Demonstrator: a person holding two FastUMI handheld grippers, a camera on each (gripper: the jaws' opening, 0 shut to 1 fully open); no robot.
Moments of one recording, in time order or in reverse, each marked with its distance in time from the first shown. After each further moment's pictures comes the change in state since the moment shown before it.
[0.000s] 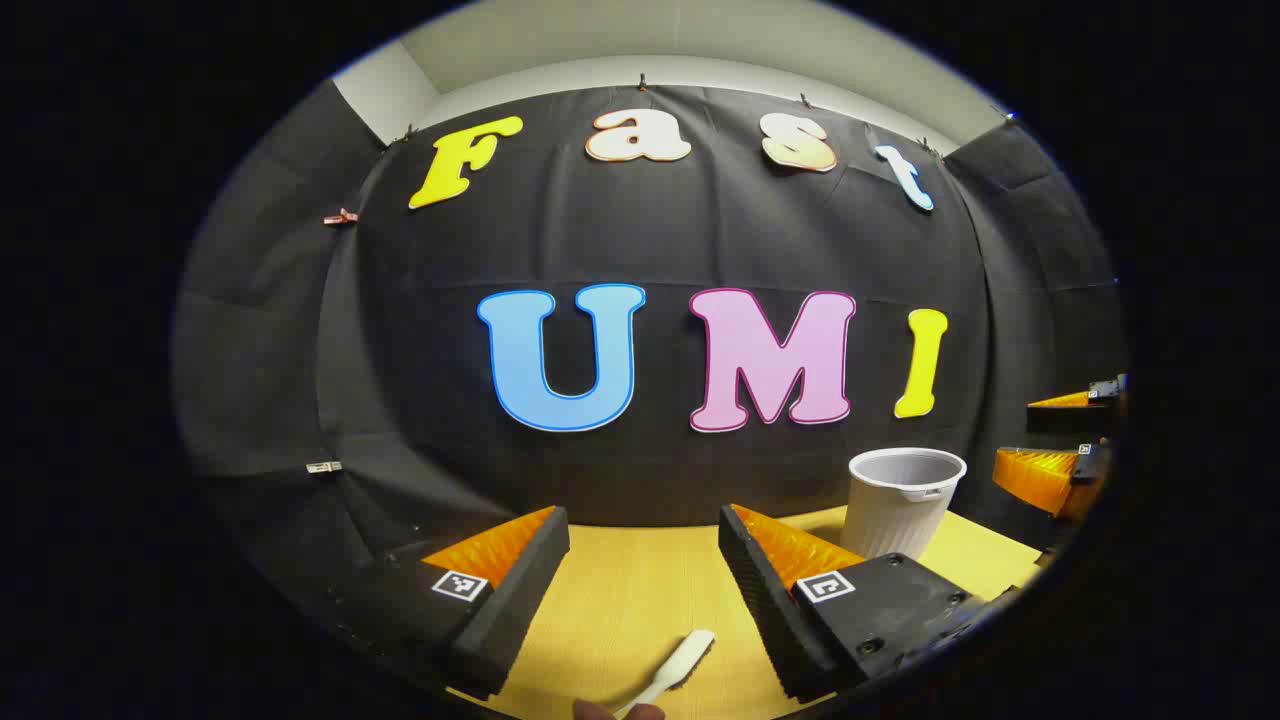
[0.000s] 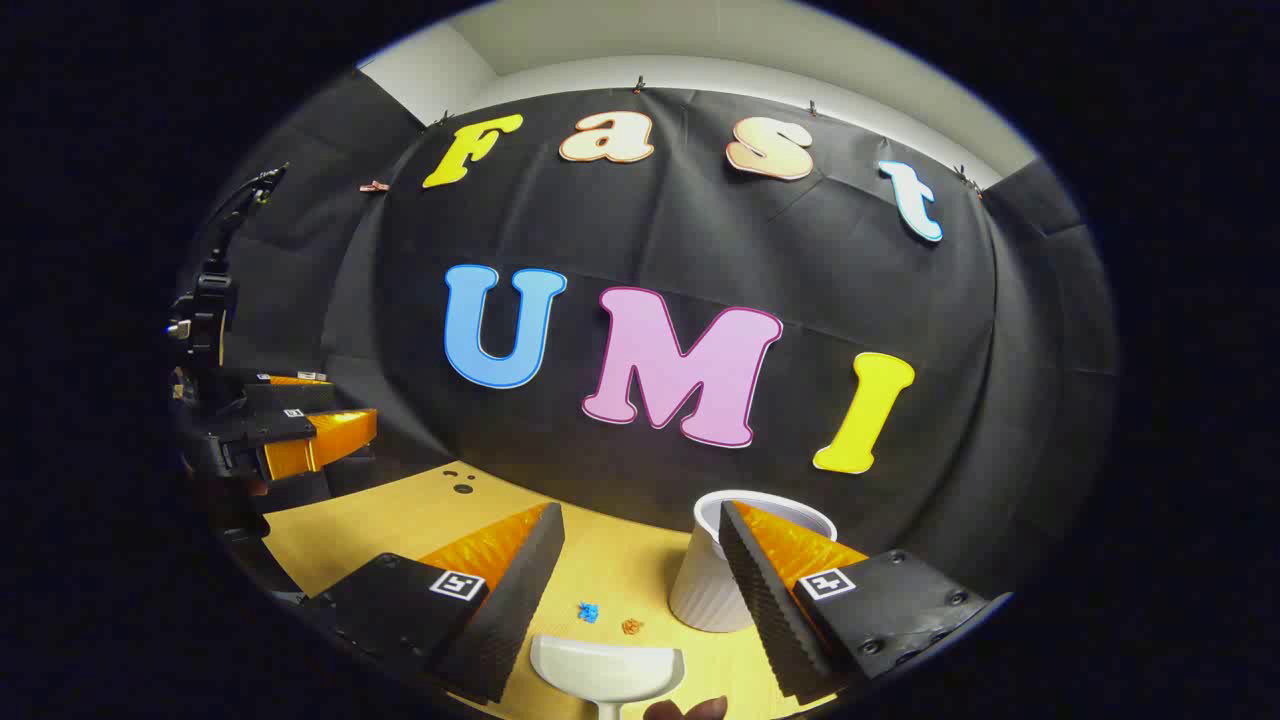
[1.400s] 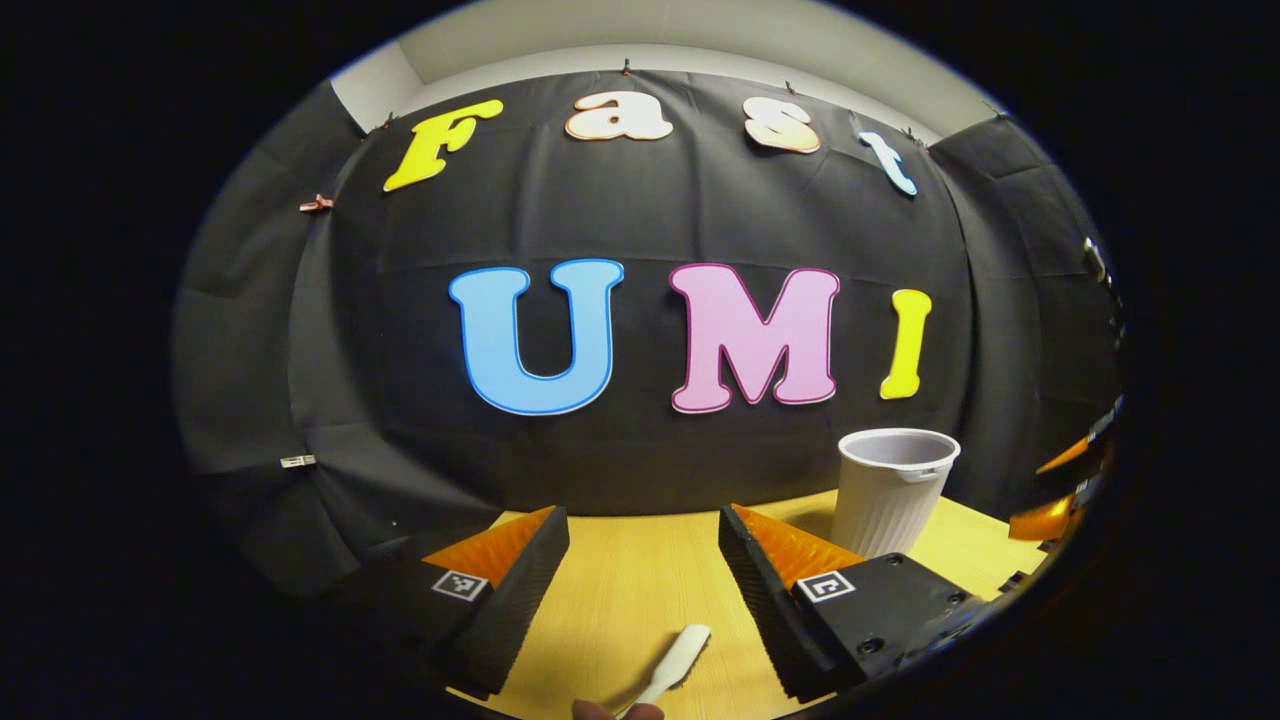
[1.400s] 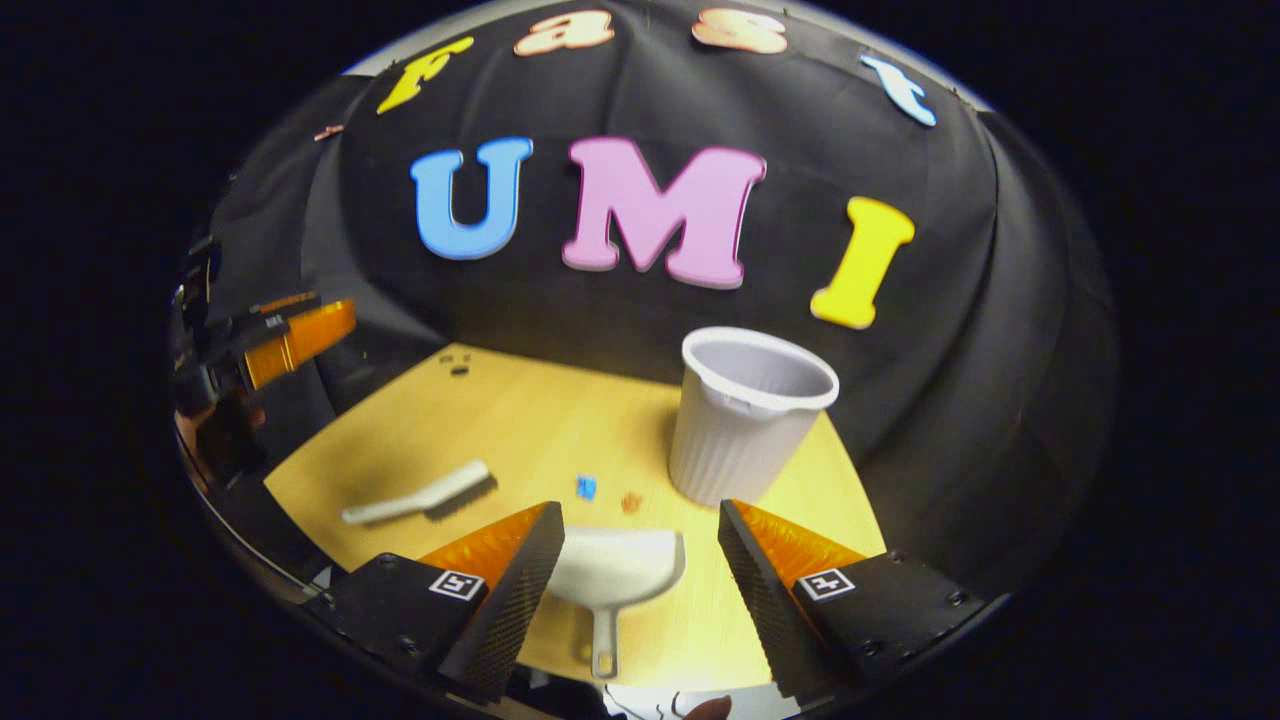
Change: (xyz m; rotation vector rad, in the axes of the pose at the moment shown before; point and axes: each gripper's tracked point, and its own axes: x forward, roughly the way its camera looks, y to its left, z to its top) left arm 0.022 -0.010 -0.034 0.026 0.044 -0.079; right arm -0.049 -0.019 -0.153 0.092 0.556 0.011
